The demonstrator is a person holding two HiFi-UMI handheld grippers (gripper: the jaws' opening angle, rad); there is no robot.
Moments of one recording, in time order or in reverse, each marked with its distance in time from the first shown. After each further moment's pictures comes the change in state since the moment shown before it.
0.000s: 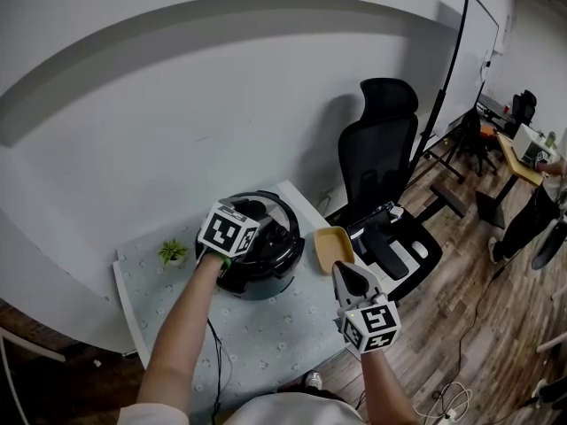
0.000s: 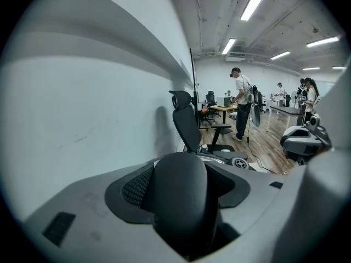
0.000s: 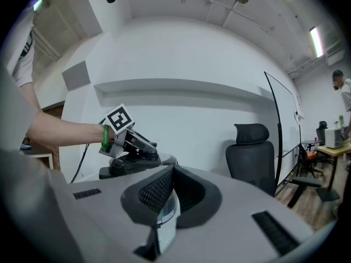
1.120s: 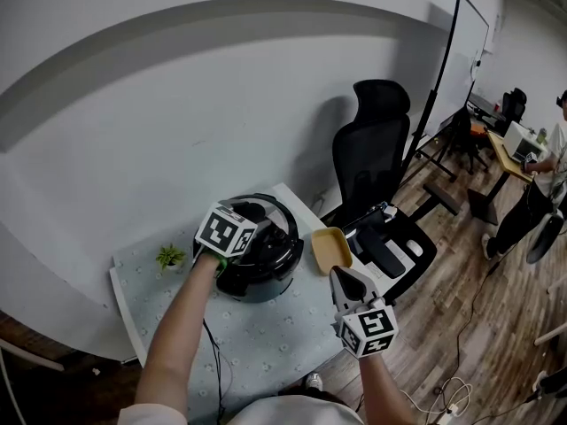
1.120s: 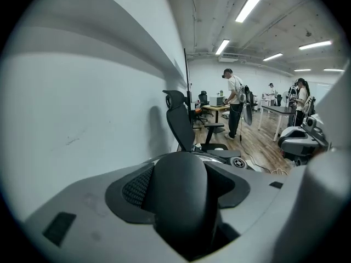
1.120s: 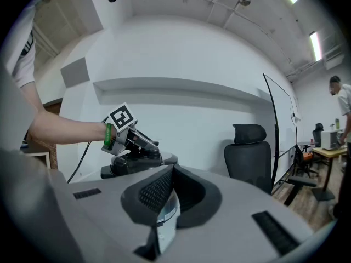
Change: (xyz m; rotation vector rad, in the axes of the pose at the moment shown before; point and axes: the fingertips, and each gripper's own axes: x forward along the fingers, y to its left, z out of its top) left arm 0.001 -0.001 0.001 0.031 0.005 -0.078; right arm -0.004 0.012 -0.001 -0.006 0.015 -0.034
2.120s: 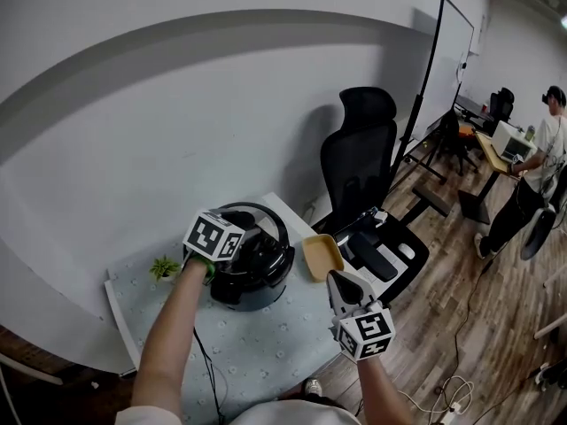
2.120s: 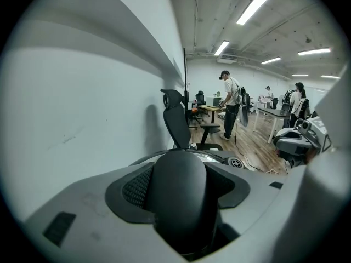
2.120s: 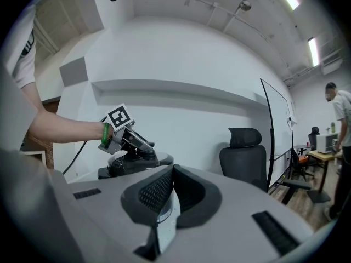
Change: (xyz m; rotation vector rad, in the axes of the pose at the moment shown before) left arm -0.008 0.001 0.004 -0.022 0.013 -0.046; right arm -0.008 -0.007 0.009 -0.013 -0.017 -0.037
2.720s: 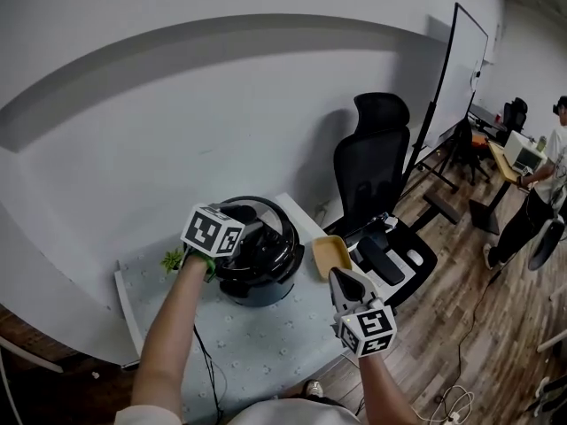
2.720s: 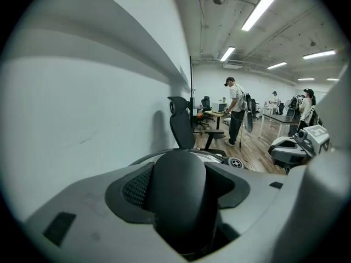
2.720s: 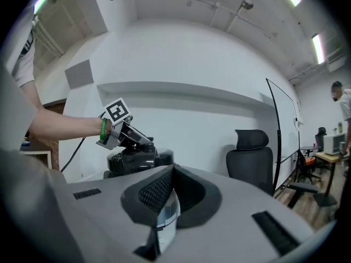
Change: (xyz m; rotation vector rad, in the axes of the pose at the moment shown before) left arm -0.040 0.005 0.009 -0.046 -0.052 0.056; right arm 0.005 0.013 0.008 -0.013 -0.018 0.056
